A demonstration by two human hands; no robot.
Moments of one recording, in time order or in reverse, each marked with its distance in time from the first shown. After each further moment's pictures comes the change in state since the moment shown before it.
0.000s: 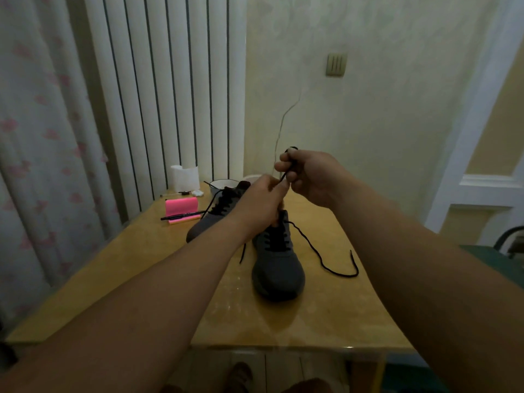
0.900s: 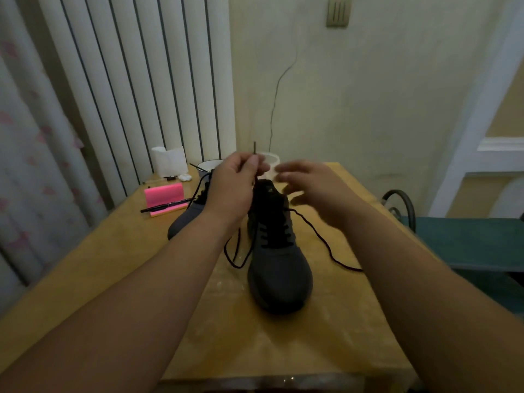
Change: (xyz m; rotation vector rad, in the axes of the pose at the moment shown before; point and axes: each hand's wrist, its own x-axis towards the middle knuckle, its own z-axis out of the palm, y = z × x) left_hand 0.050 -0.054 0.002 -0.298 0.261 -0.015; right_hand 0.030 0.080 -0.032 -0.460 0.061 -0.156
